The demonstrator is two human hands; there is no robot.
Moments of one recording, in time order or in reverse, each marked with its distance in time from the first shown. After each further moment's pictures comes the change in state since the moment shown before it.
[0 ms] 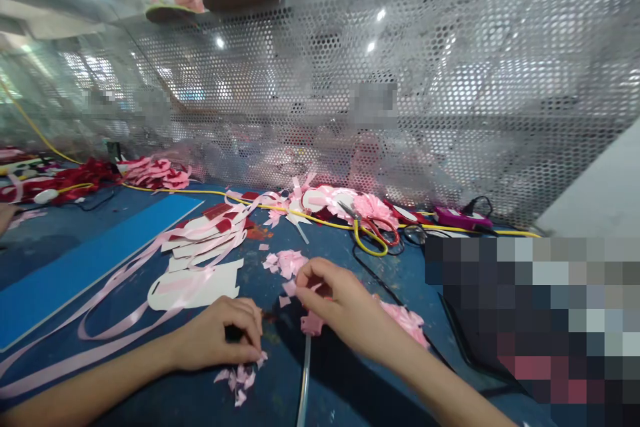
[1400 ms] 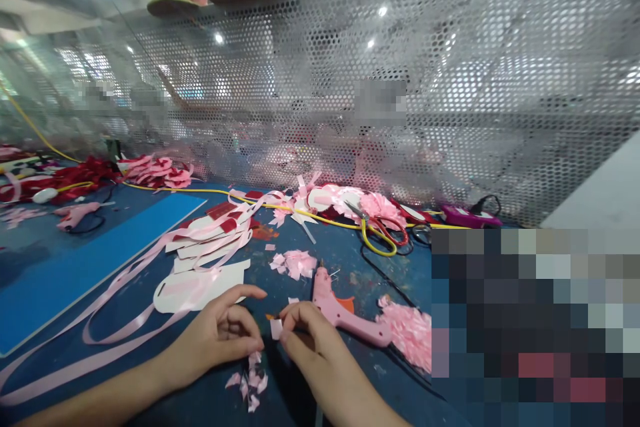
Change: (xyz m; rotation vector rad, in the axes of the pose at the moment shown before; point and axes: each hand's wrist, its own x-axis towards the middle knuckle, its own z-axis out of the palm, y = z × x) left_hand -0.019 0.005 0.004 -0.674 0.232 -0.243; right_hand -0.020 0.015 0.073 0.378 0.014 0.156
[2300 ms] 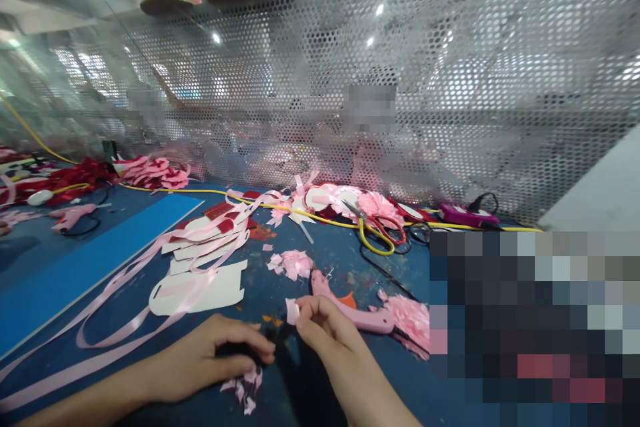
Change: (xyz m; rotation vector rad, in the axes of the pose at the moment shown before) left_hand -0.003 0.012 -0.005 0.502 -0.288 0.132; right_hand -0.005 -0.008 -0.010 0.221 0.265 0.122
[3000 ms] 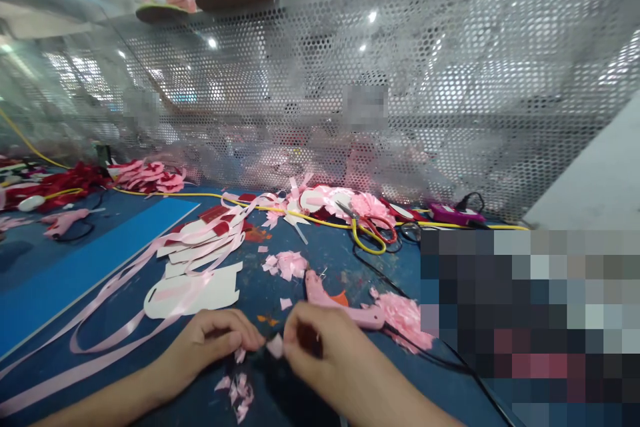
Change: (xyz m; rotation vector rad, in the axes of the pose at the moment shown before) left_hand 0.004 -0.006 0.014 -0.413 0.290 -0.012; right_hand -0.006 -0.035 -0.011 -0.670 -0.294 -0.146
